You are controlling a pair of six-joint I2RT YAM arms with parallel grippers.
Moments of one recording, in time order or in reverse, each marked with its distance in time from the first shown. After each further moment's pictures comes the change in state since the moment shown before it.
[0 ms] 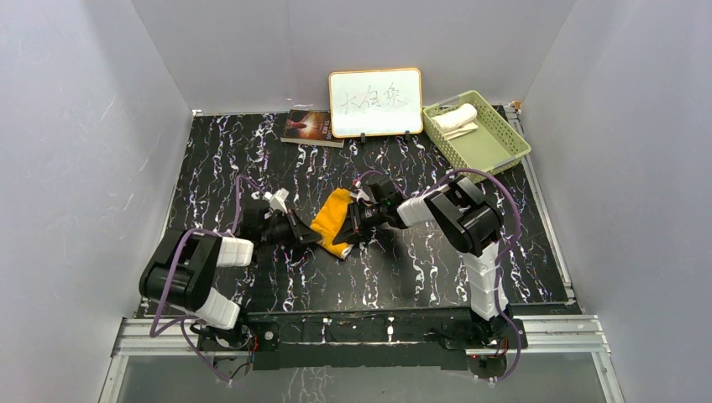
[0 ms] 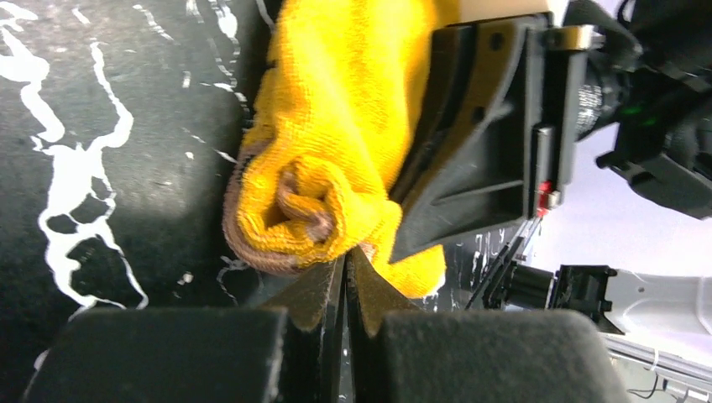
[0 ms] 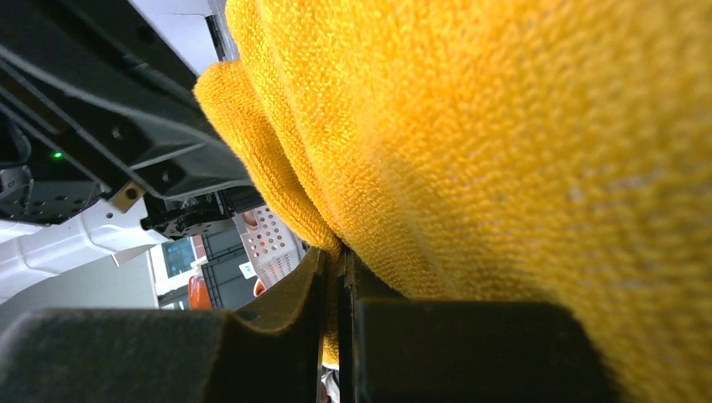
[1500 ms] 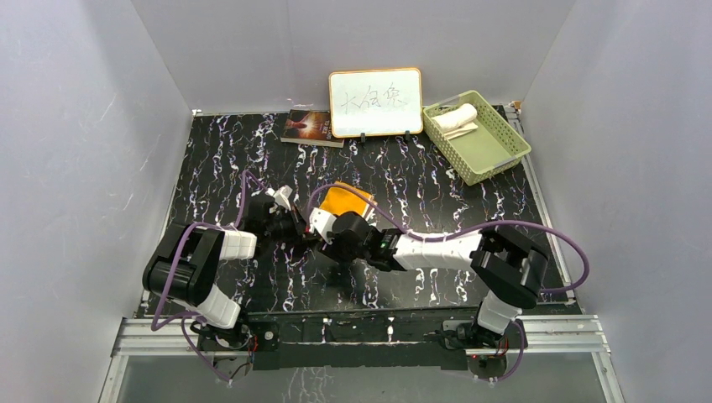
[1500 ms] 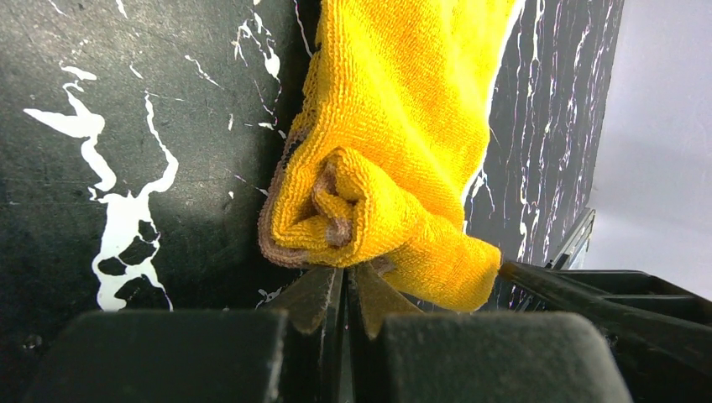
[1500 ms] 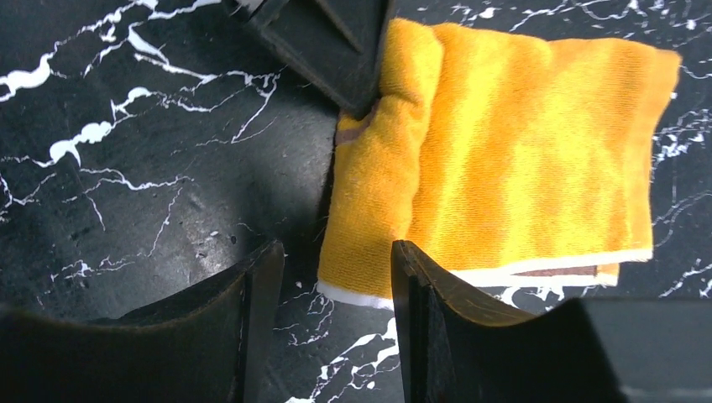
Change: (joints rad) left arm -0.012 0.087 0.074 -0.093 -0.107 0.091; right arm 0.477 -0.463 -0.114 -0.243 1.070 -1.091
